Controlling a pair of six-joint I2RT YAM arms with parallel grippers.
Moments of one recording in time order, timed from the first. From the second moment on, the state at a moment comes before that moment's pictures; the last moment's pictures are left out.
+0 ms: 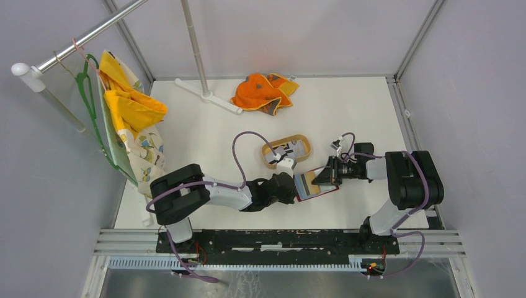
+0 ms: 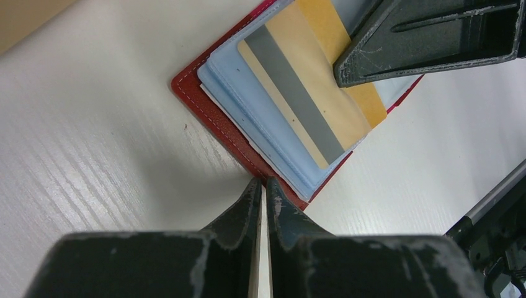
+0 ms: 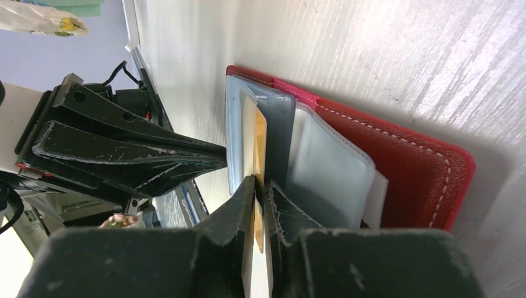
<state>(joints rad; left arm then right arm) -1.19 1.73 0.76 0.28 -0.29 -0.76 0.02 1.66 0.48 0.08 -1.08 0.21</state>
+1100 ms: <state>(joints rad) -1.19 1.76 0.89 0.11 -0.34 -0.71 0.04 1.58 0.58 -0.15 -0.92 -0.04</state>
